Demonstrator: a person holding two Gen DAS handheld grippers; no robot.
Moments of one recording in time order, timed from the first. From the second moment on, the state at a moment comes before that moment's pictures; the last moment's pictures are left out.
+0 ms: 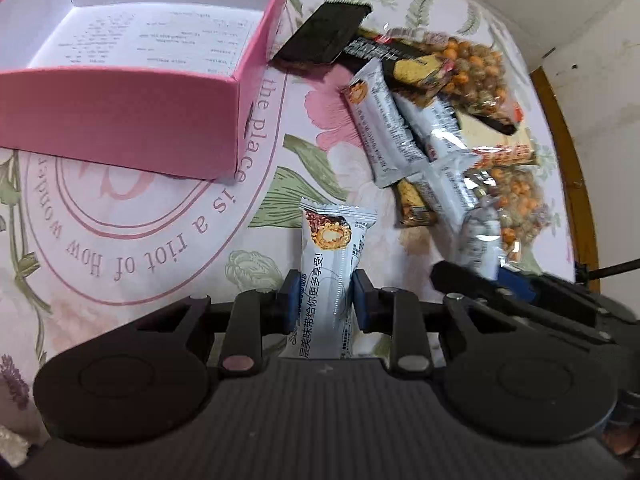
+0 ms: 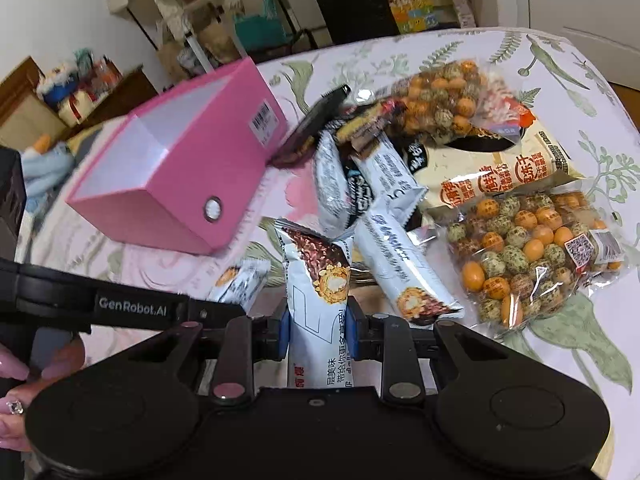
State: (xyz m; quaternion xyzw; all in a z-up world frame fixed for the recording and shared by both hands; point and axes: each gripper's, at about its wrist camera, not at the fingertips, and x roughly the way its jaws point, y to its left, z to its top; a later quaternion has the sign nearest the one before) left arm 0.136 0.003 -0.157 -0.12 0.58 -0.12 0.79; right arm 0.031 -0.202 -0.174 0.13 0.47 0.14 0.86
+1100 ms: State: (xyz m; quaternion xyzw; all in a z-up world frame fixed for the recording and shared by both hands) left arm 0.097 0.104 -0.013 -0.06 0.49 -0.14 0.86; right arm 0.021 -0.112 -0.050 0.11 0.41 0.20 0.88
